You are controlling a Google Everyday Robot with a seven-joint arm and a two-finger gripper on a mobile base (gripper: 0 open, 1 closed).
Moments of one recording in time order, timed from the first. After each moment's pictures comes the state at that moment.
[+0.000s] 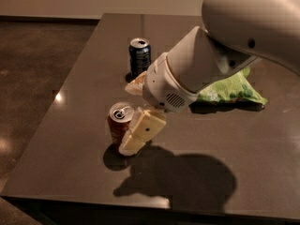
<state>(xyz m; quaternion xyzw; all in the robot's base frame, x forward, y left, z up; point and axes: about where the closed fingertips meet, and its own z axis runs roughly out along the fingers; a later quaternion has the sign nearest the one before) 0.409 0.039 0.916 -0.67 0.65 0.22 0.27</state>
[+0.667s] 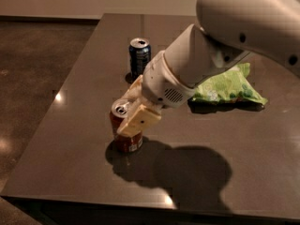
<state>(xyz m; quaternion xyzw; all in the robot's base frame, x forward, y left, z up) 0.416 0.041 0.912 -0.67 0.65 0.24 0.26</state>
